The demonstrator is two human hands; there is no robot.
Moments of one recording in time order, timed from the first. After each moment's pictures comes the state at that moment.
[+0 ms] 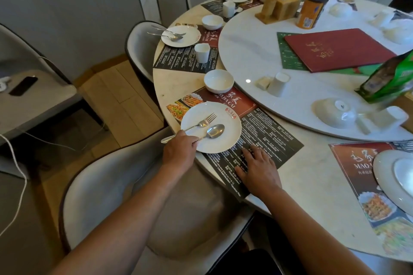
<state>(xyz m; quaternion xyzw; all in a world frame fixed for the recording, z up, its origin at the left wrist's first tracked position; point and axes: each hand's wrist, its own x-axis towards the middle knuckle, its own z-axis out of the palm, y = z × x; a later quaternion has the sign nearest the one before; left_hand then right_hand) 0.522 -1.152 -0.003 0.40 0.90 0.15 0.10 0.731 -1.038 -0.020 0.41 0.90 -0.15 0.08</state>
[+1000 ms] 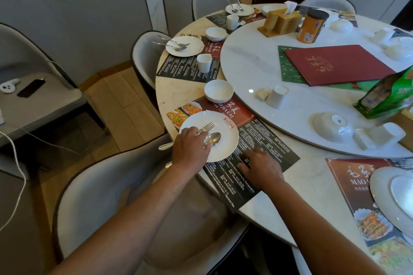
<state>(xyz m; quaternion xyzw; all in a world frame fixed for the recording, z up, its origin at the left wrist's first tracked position) 0.543 -1.122 0.020 0.45 0.88 0.14 0.02 0.723 -0.996 0.012 0.37 0.92 -0.14 0.07</state>
